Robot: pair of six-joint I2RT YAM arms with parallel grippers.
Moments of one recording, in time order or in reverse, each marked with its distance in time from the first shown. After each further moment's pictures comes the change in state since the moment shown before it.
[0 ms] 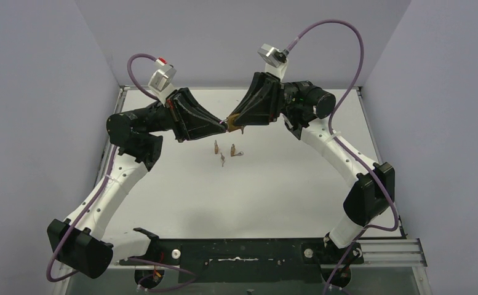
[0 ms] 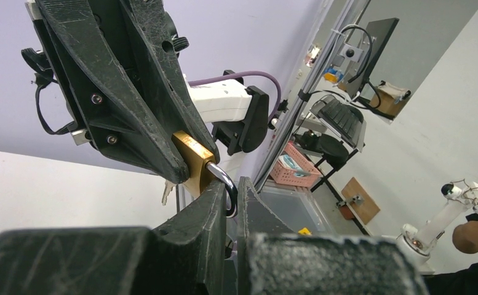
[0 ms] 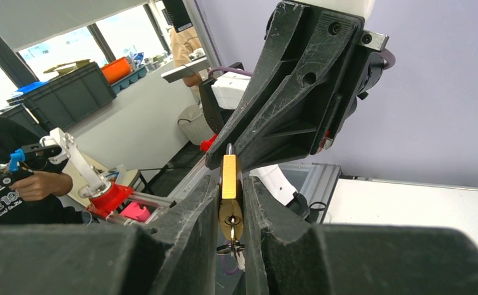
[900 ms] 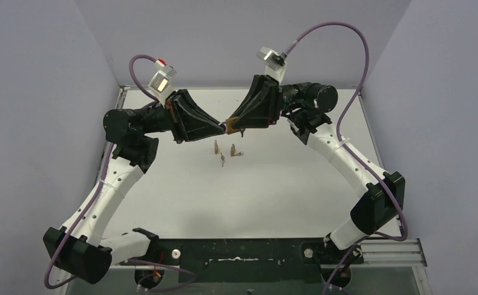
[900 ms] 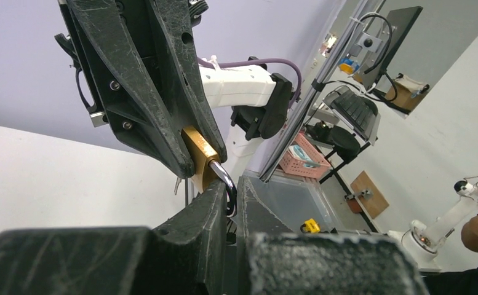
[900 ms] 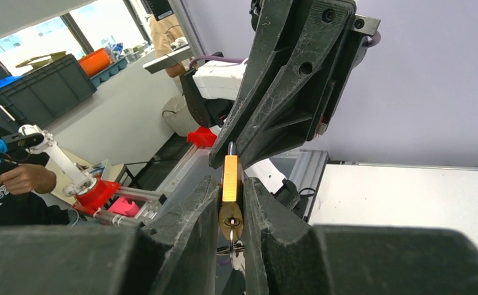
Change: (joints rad) left arm 0.018 -0.038 0.010 -0.159 0.031 0.101; right arm 0.003 -0.086 -0.045 -0.268 -0.029 -0.237
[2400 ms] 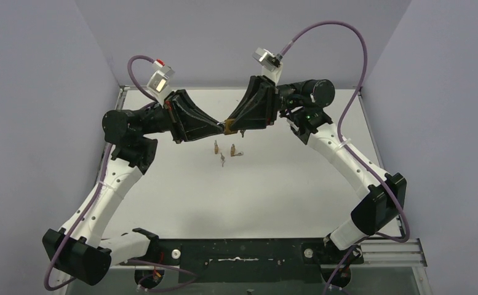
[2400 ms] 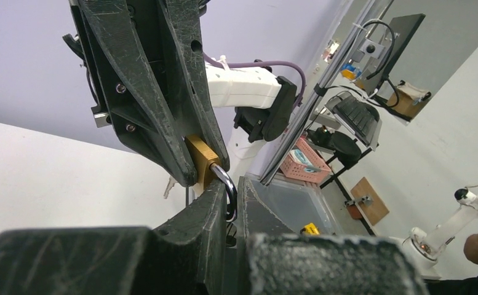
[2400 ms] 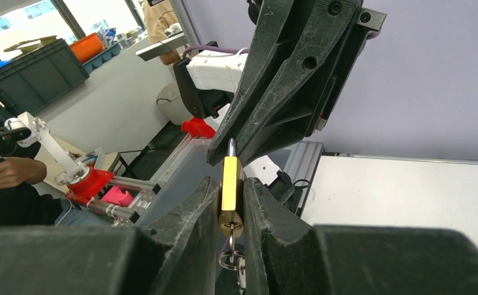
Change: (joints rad) left arm 0.010 -0.014 -0.012 -0.024 -0.014 0.004; right arm 0.016 -0.012 0.023 -0.174 -0.023 -0.156
